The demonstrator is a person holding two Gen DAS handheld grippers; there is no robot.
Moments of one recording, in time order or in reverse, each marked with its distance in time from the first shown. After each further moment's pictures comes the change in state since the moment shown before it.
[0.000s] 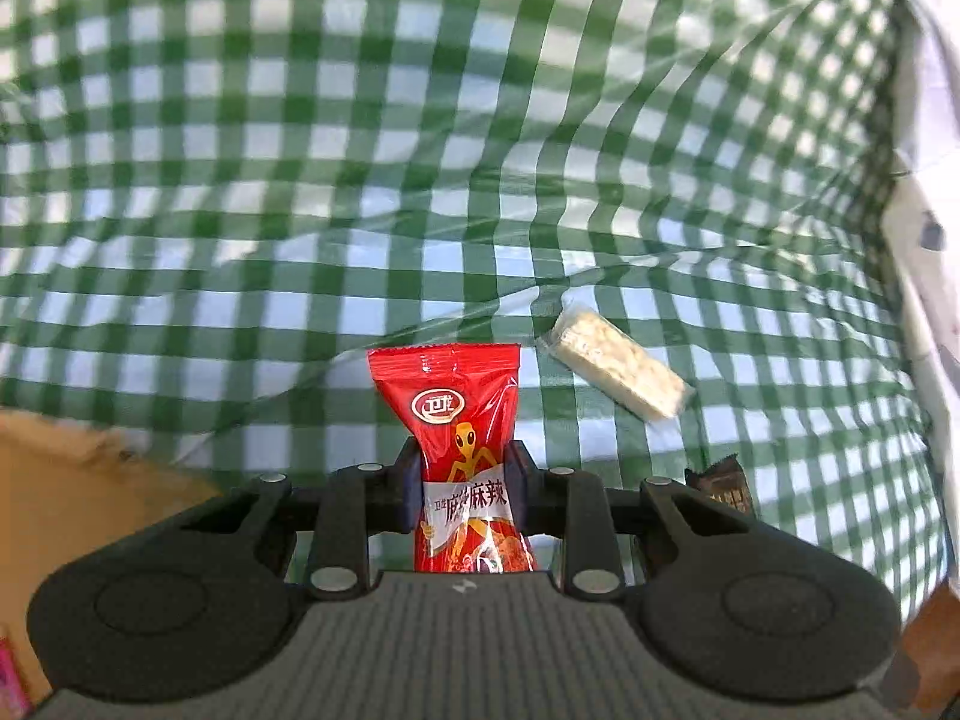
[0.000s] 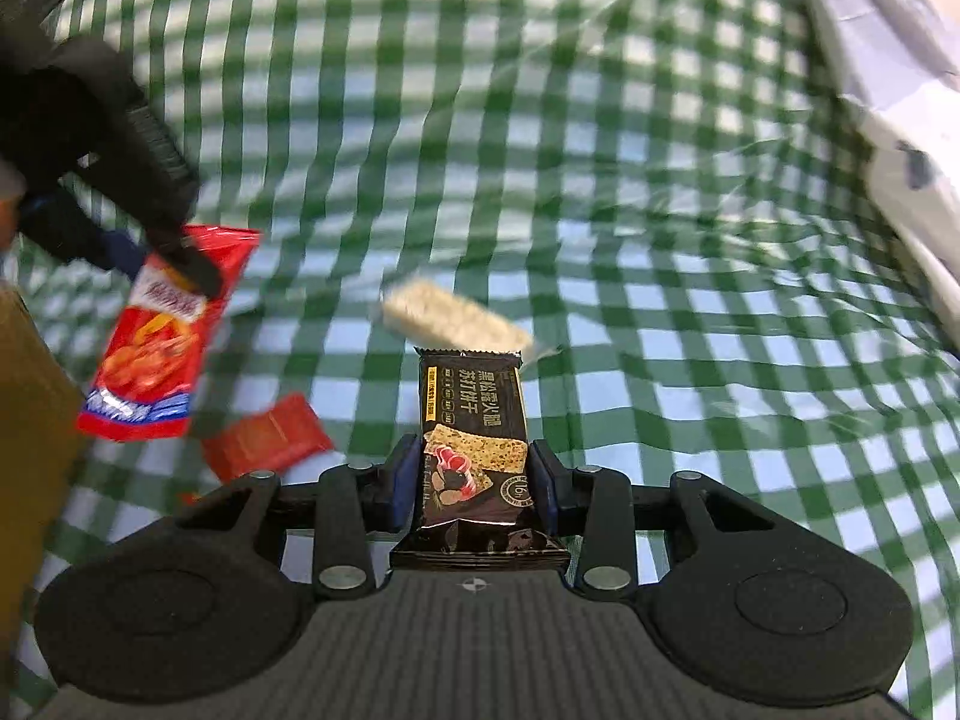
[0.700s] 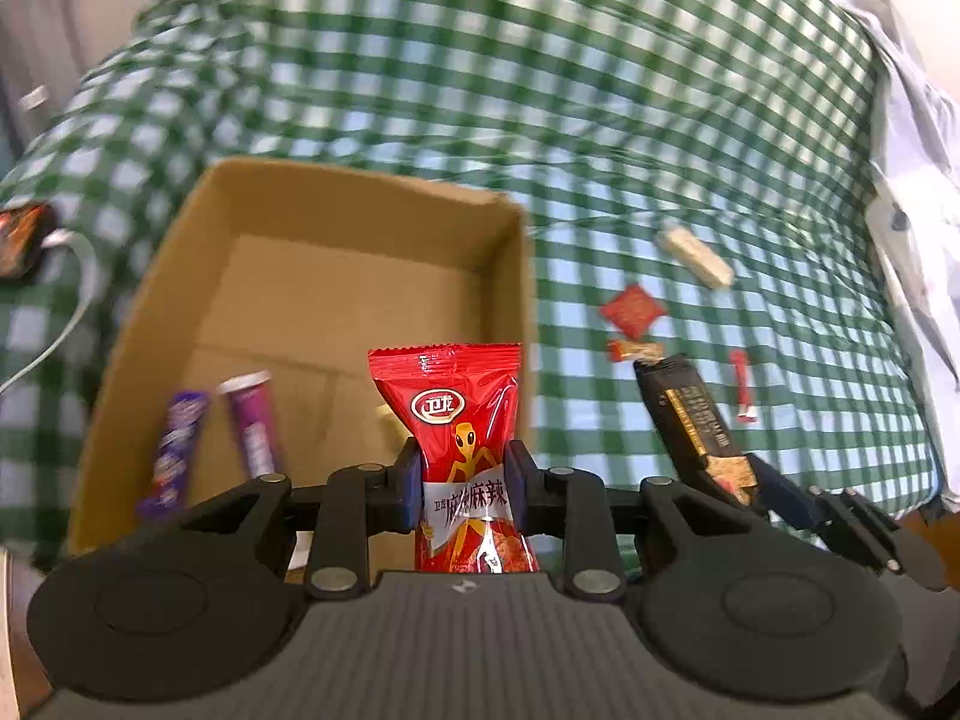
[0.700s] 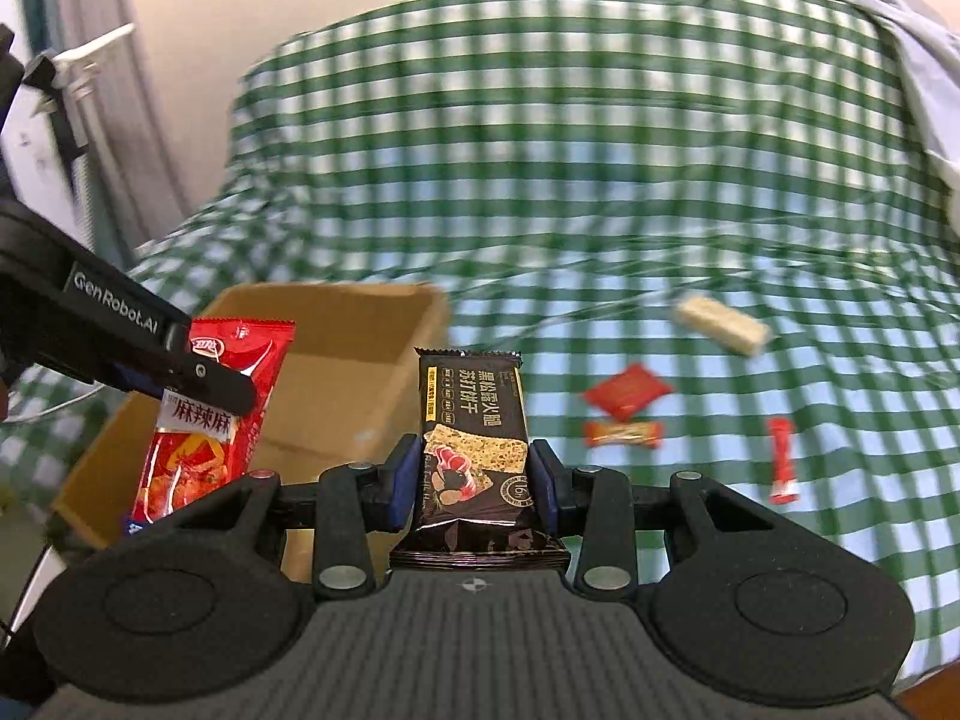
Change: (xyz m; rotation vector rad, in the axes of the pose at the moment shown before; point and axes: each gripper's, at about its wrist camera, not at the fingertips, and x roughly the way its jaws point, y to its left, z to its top) left arm -0.208 0.157 -0.200 -0.101 -0.053 0.056; right arm -0.194 0.175 -0.045 -0.068 -0.025 0.282
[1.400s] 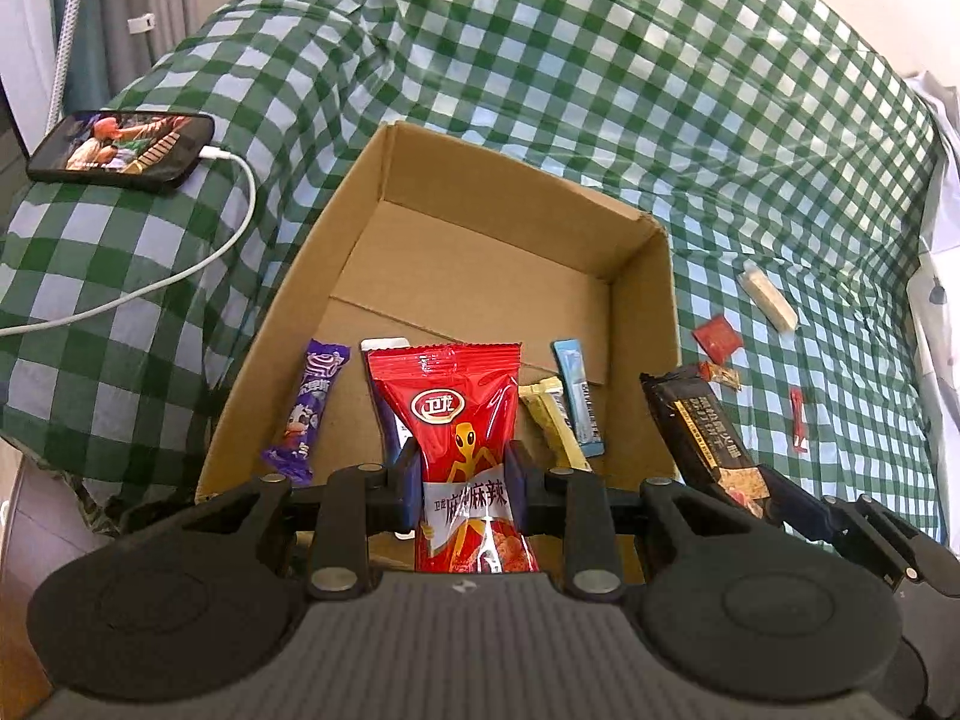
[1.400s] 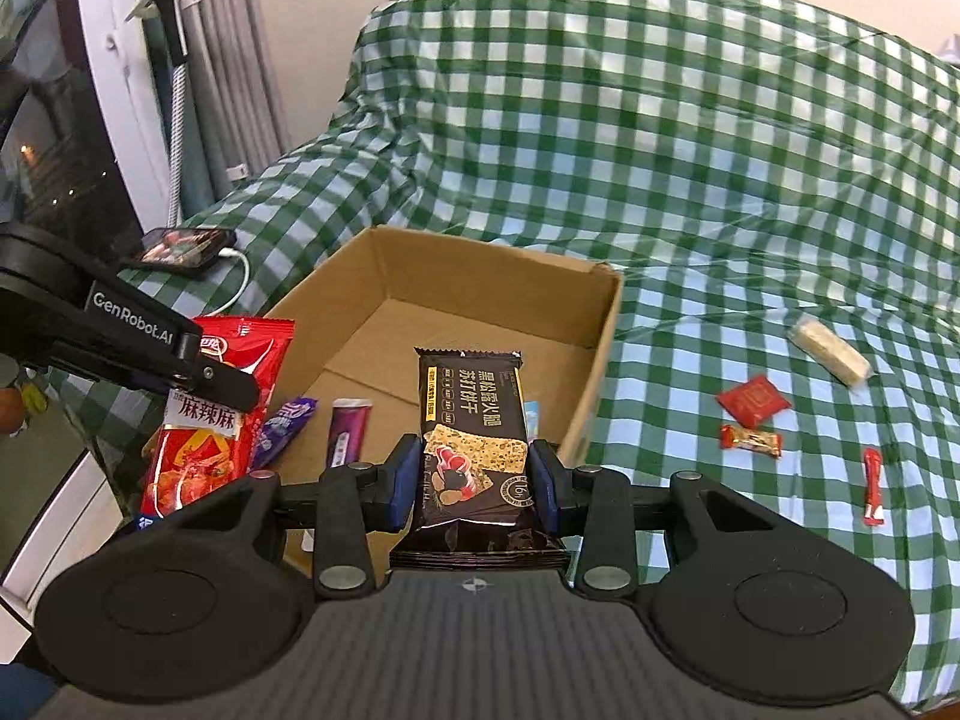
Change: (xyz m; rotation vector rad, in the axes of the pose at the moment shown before) left arm -0.020 0.106 -0.025 -0.144 -0.022 0.025; right arm 0.010 0.106 0.000 -0.150 0.074 0.065
